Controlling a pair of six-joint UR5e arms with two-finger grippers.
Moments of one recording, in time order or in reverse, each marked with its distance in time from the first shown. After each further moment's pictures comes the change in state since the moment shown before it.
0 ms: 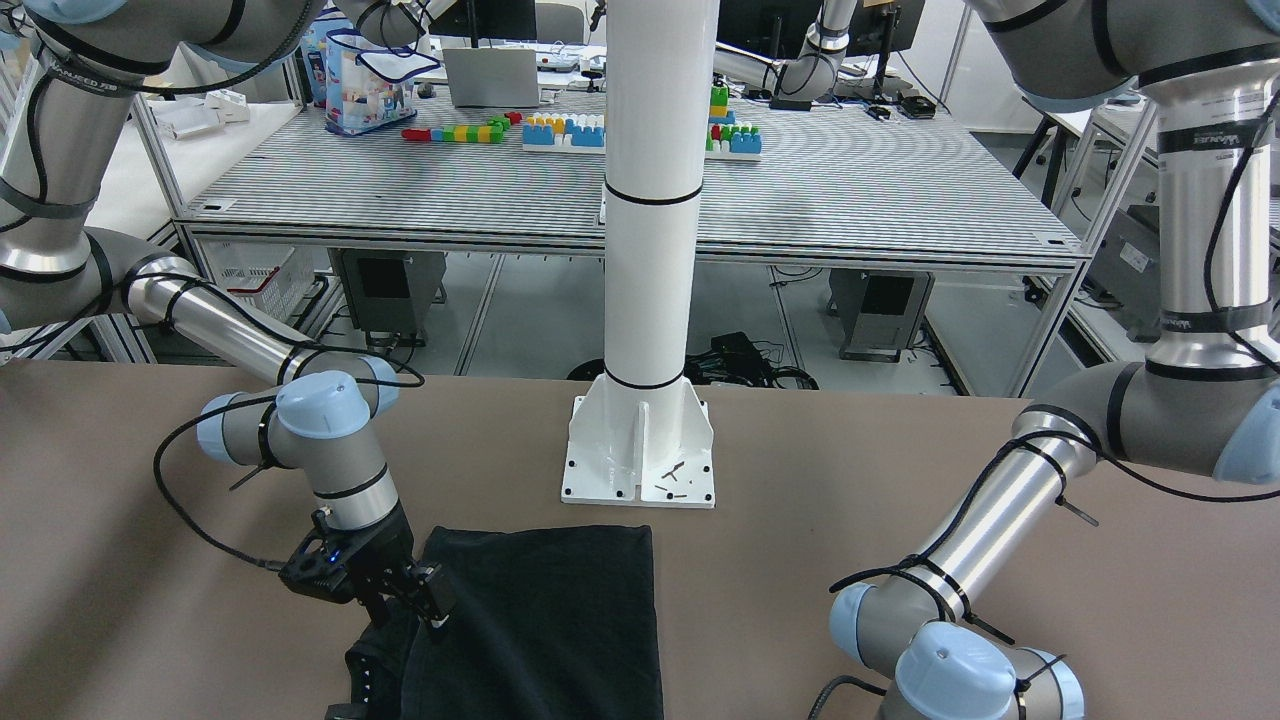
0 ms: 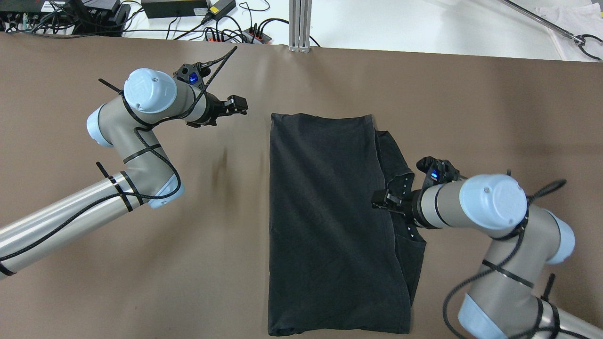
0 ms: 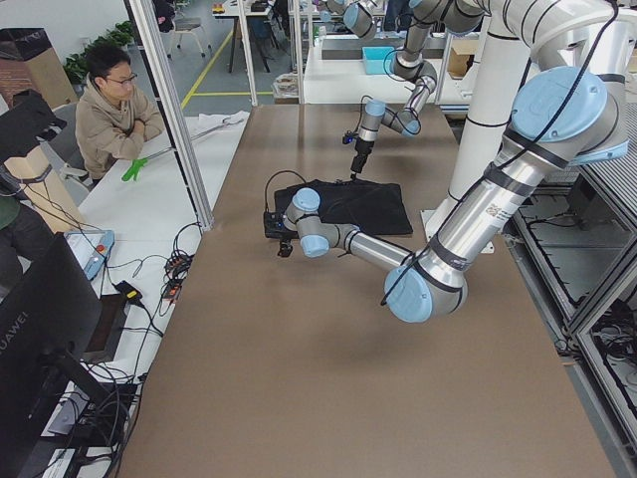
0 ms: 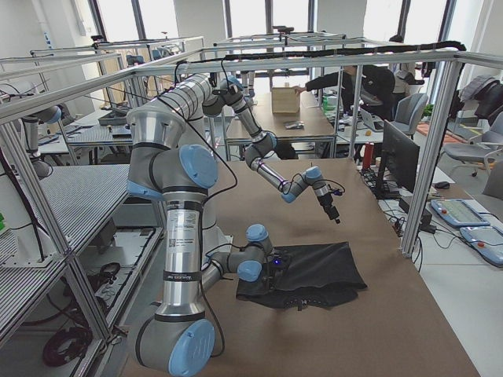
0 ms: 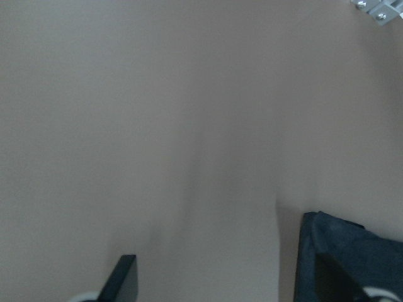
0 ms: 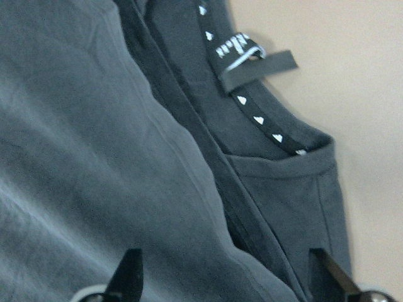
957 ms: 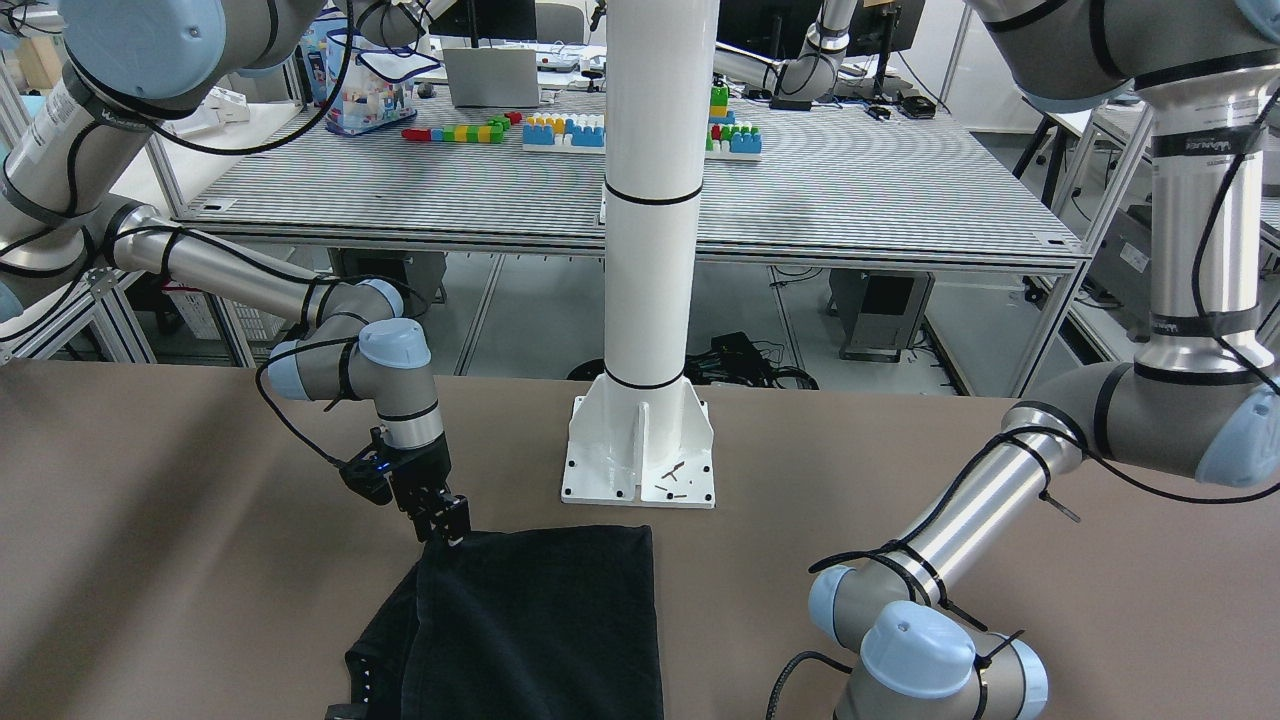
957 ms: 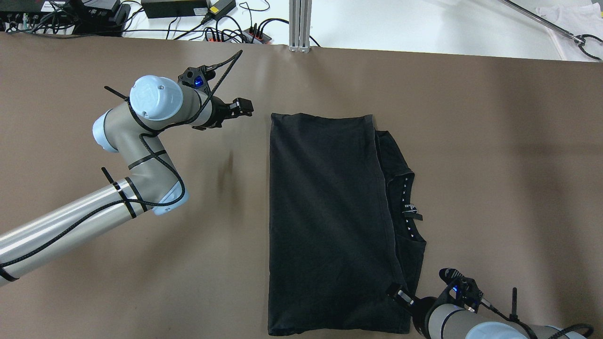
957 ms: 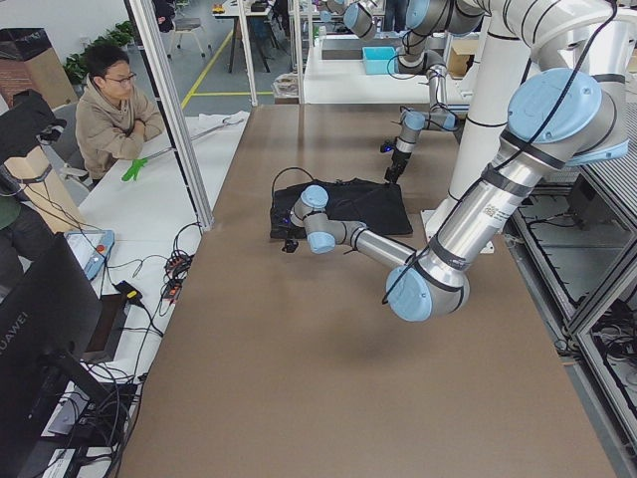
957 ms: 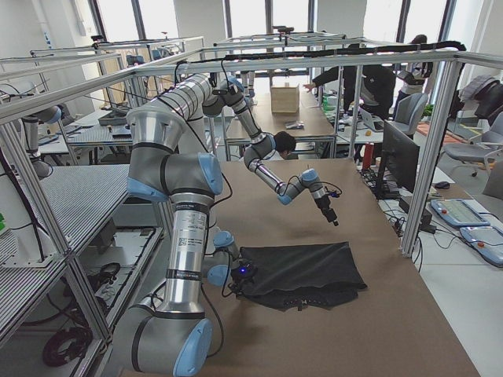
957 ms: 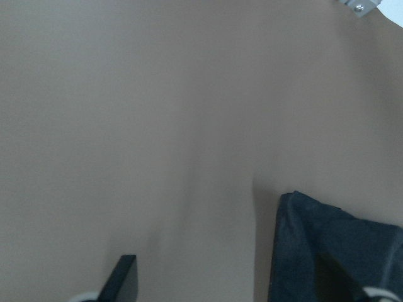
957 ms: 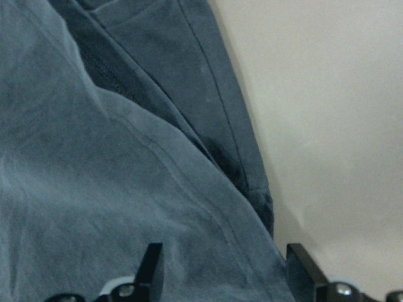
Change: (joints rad) left arm 0.038 0.002 -0.029 0.001 0.056 -0.024; right arm -0.332 -0.115 0.067 -0.023 -0.284 0.402
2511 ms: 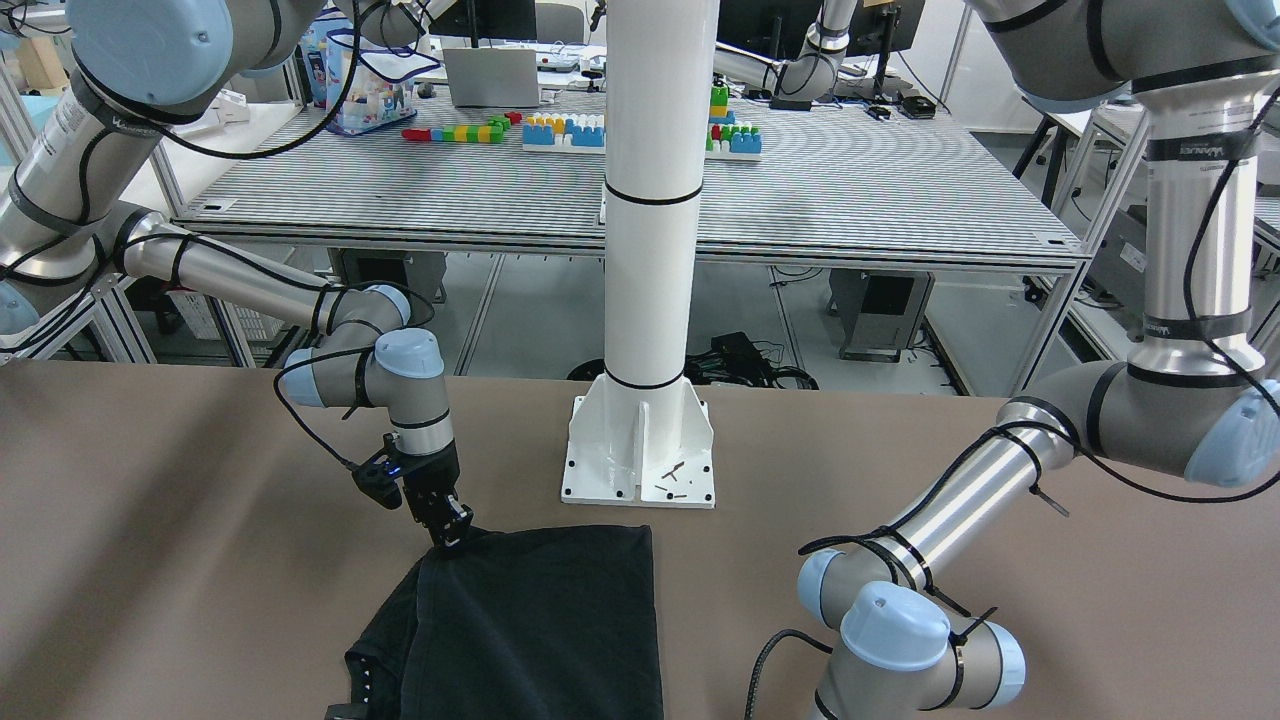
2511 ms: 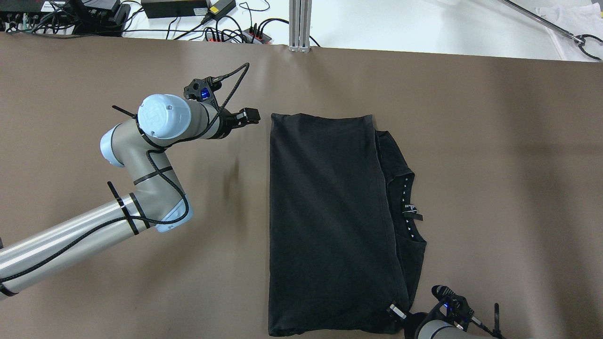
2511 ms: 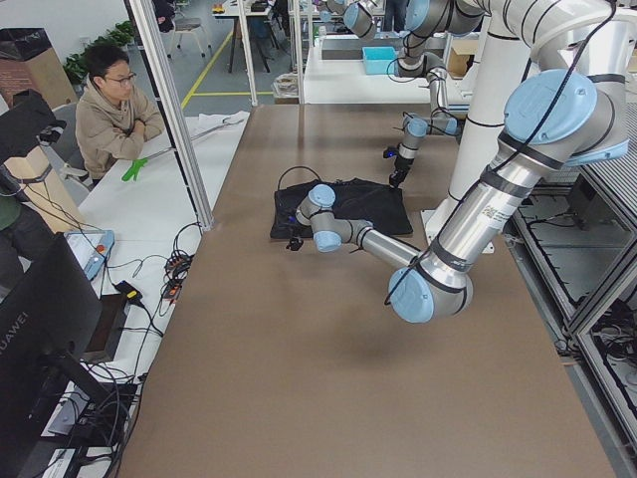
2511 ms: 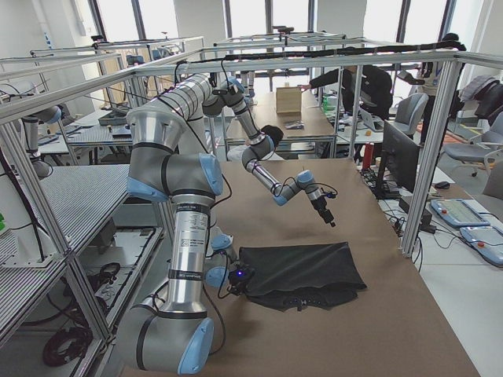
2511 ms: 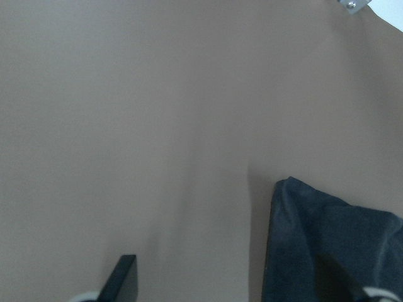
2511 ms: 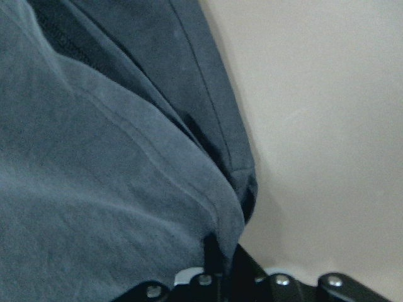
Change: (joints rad) left arm 0.035 0.027 -0.050 0.008 0.059 -0.026; right arm -0.035 0.031 -0.049 -0.015 -0.016 0.059
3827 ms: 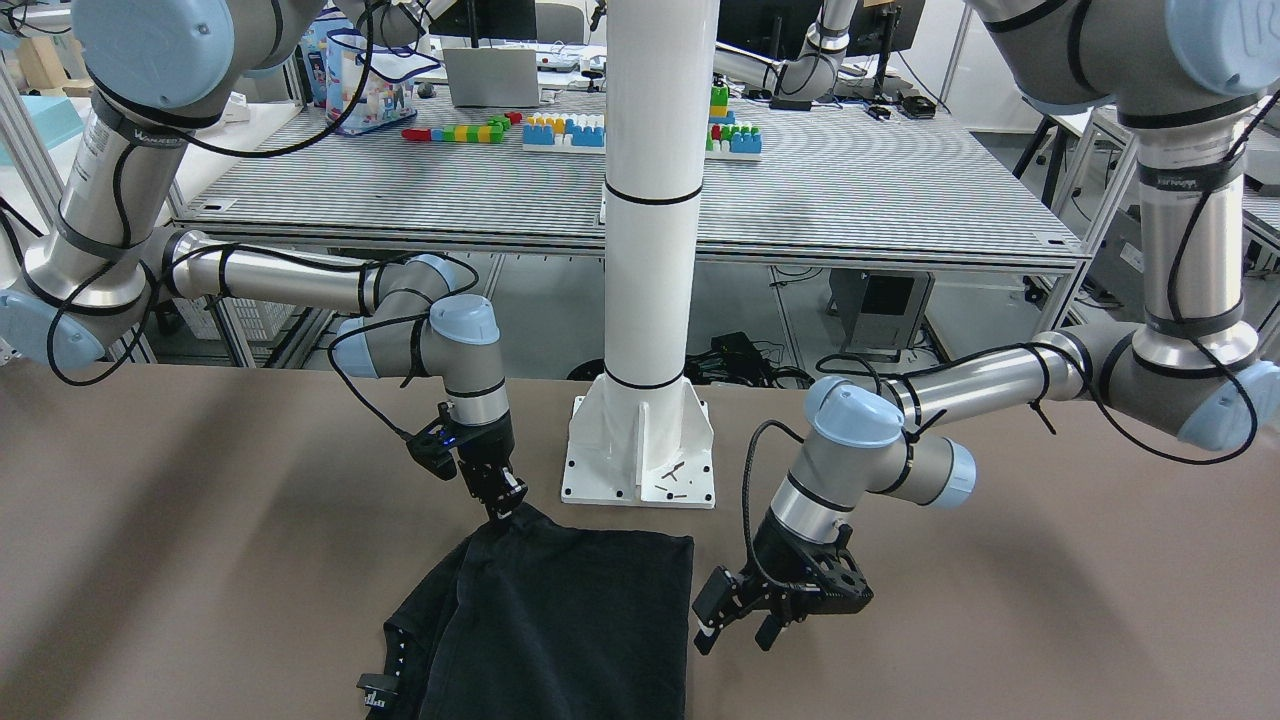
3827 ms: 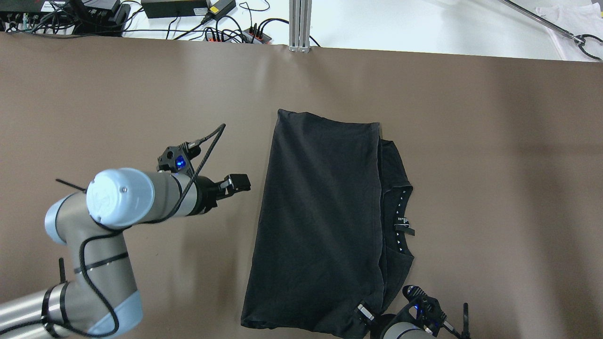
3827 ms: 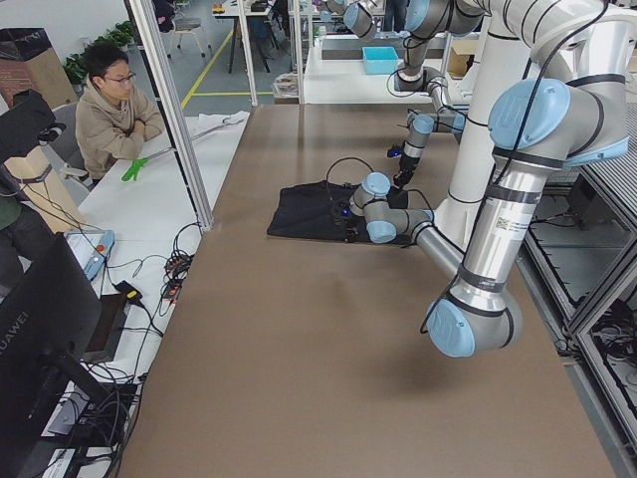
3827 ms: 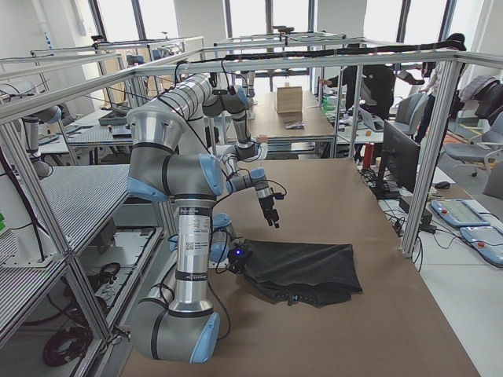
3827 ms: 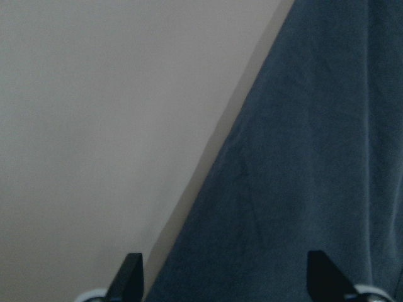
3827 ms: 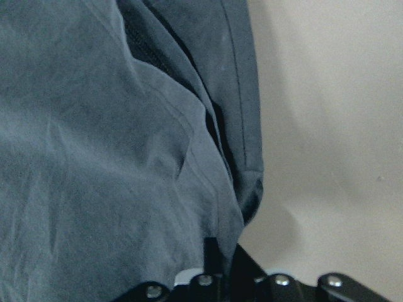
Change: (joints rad) left arm 0.396 0.324 -0.631 0.294 0.153 -0.380; right arm -0.023 0.158 0.094 -0.241 -0.001 0.081
